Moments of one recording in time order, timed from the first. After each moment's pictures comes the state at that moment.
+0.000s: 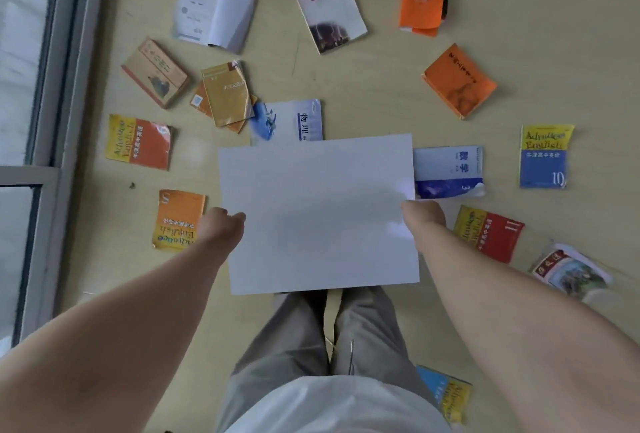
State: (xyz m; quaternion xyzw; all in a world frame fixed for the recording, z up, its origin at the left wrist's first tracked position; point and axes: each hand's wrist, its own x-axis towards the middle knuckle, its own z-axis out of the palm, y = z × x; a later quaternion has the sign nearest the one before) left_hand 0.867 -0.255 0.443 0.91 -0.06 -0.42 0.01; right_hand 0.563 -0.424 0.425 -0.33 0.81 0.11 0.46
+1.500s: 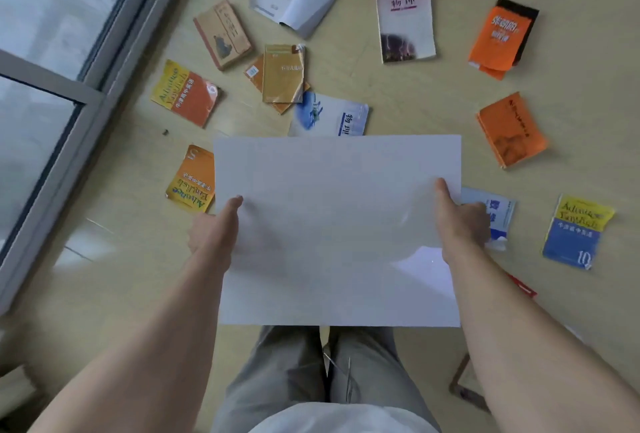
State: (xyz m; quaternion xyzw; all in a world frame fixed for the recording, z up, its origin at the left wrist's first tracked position) left_hand 0.843 -0.175 0.428 0.87 0.26 -0.33 0.24; right_hand 0.578 -0.430 0.413 -0.46 0.82 0.04 0.32
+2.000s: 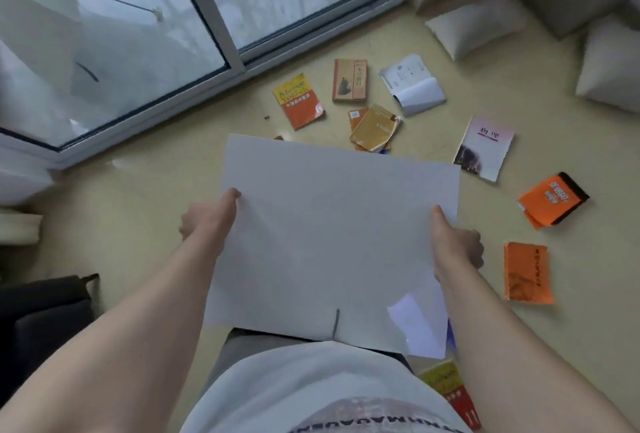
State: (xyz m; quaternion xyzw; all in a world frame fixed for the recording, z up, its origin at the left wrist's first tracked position) left_hand 0.823 -0.032 0.589 0.85 0.41 -0.22 0.27; right_hand 0.678 -0.375 0.567 -0.61 0.70 0.06 0.36
